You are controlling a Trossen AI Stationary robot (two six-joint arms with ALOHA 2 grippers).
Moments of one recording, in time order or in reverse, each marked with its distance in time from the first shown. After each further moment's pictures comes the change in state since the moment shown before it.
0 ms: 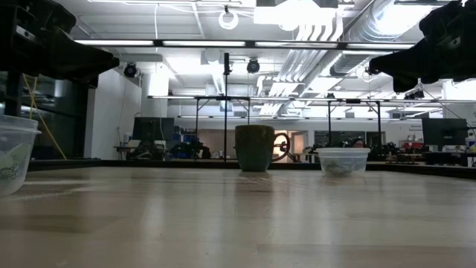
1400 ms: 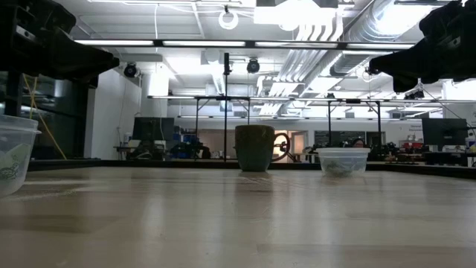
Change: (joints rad) left arm 0.000 0.000 0.000 0.000 0.000 0.000; right arm 0.000 0.000 0.000 0.000 0.000 0.000
